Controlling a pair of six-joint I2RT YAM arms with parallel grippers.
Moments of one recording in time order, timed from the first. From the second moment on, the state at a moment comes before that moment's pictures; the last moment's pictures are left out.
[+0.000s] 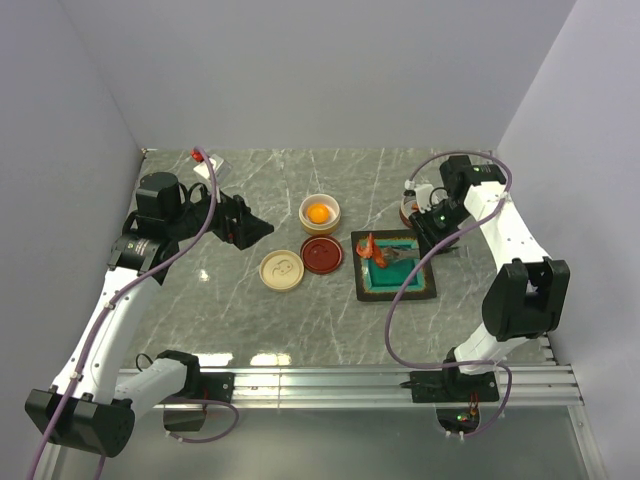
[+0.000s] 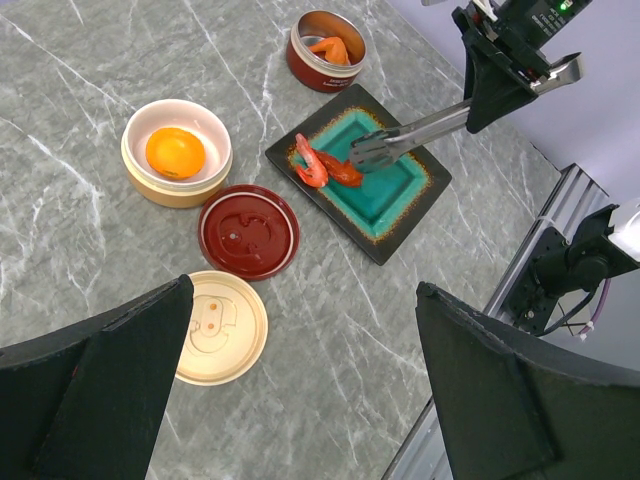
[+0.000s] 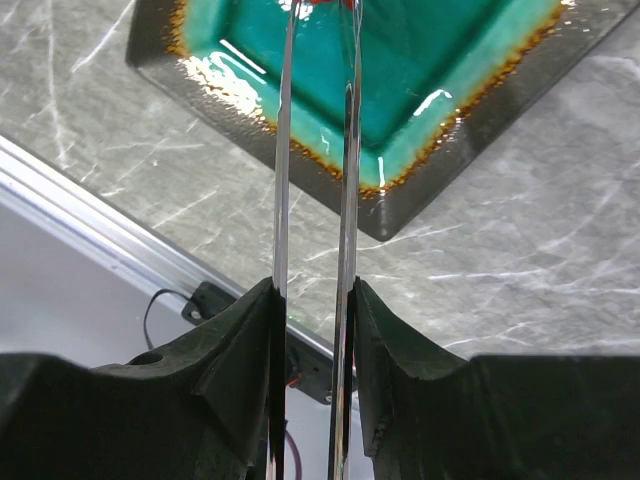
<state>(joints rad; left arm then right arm) -0.21 1.01 1.10 -0.44 0.71 -0.12 0.07 1.61 1.46 -1.33 -0.32 -0.48</state>
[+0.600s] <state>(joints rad) -0.21 1.01 1.10 -0.44 0.71 -0.12 0.12 1.53 1.43 -1.30 -0.31 -0.48</state>
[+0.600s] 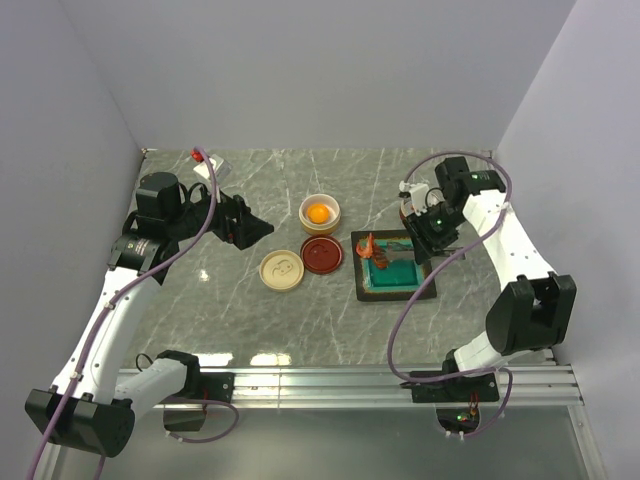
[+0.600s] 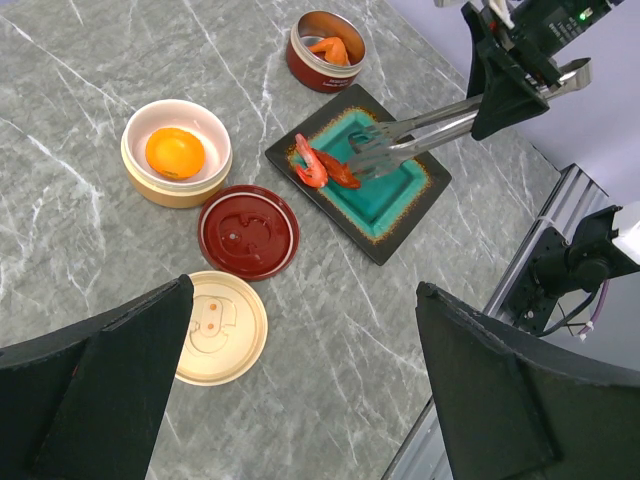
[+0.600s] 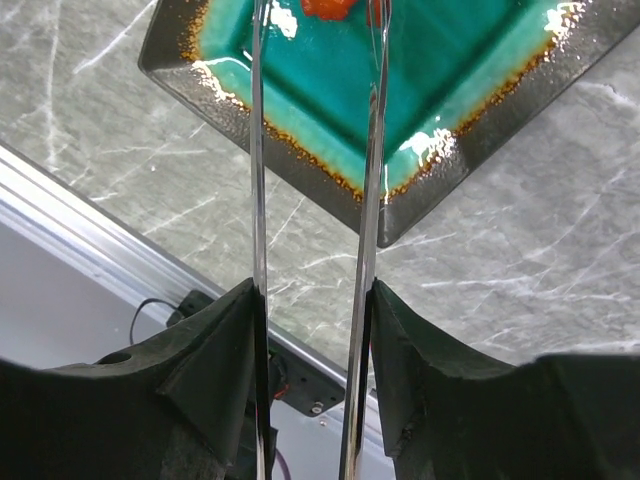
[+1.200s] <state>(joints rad) -0.21 1.01 1.10 -0.44 0.71 -0.12 0.19 1.54 1.37 -1.20 -0.22 -0.48</state>
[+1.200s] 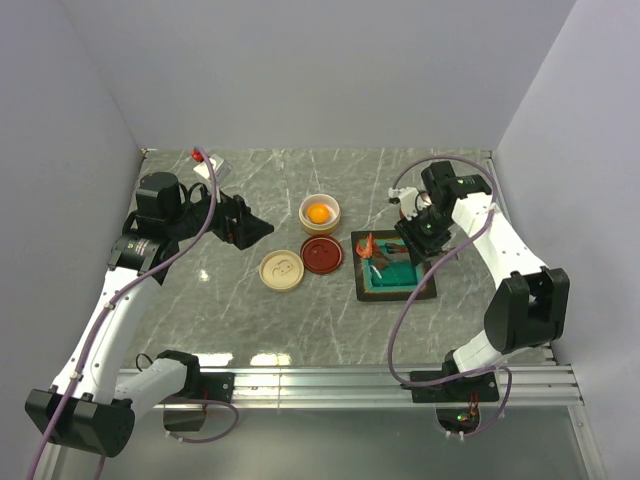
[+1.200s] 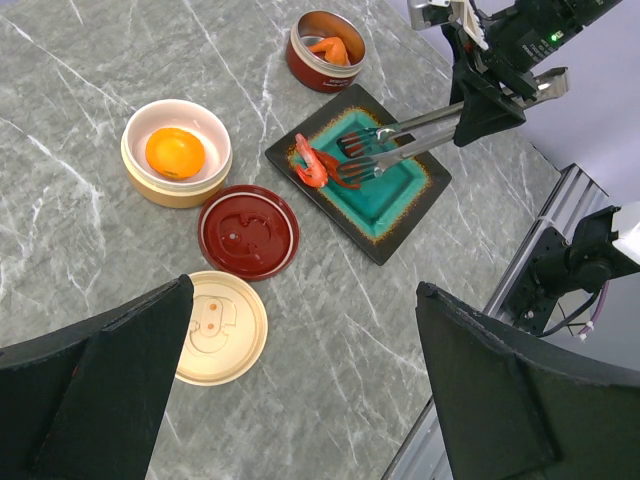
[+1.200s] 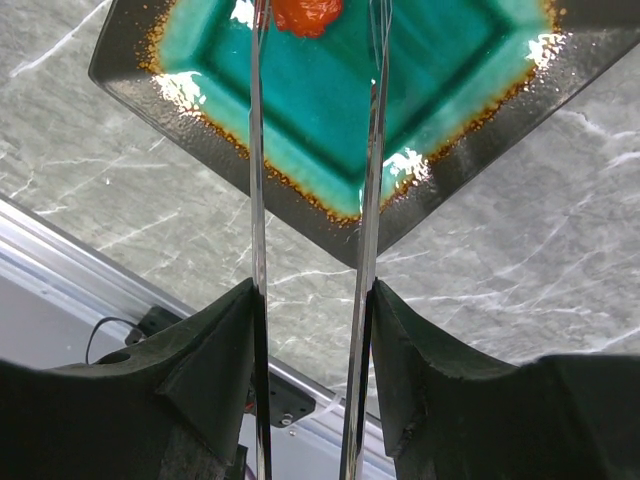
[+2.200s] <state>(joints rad) -0.21 1.01 1.10 -0.44 0.71 -0.12 0.20 1.51 1.32 -1.22 -0.21 -0.49</state>
